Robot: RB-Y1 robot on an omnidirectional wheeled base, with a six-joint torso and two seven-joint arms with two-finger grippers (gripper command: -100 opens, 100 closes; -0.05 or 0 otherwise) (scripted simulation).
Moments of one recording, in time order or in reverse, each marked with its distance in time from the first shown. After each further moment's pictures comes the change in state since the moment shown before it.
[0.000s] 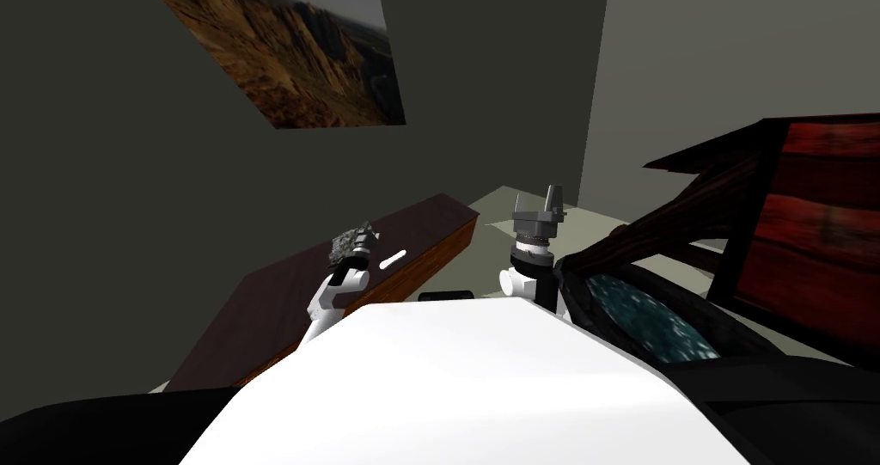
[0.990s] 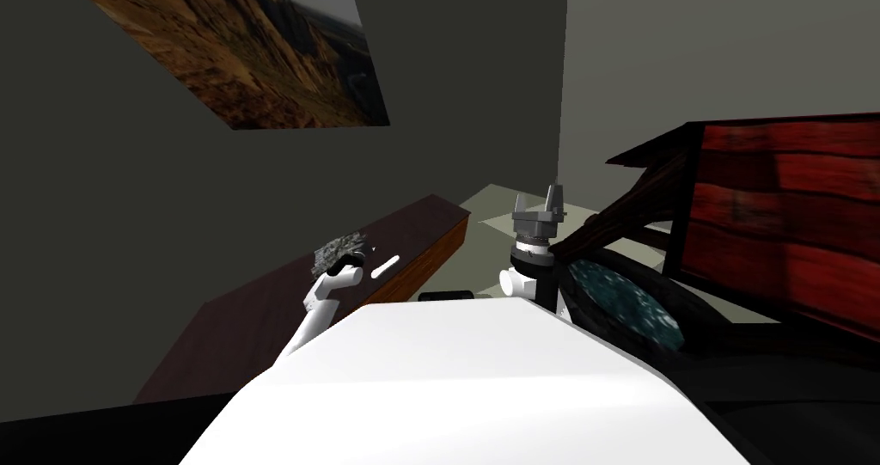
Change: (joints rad) left arm -0.097 0.086 0.039 0.240 0.087 0.304 0.075; right arm 0.000 0.000 0.000 0.000 0.000 0.000 0.000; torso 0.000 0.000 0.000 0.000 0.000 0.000
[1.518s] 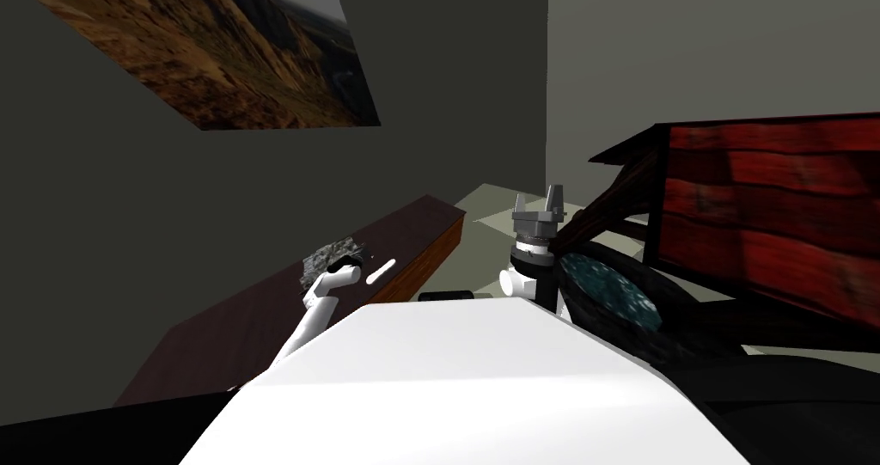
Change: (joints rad) left arm -0.045 0.015 0.023 0.120 0.032 0.163 0.036; right arm 0.000 0.000 0.000 0.000 0.000 0.000 0.000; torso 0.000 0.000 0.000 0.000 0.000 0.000
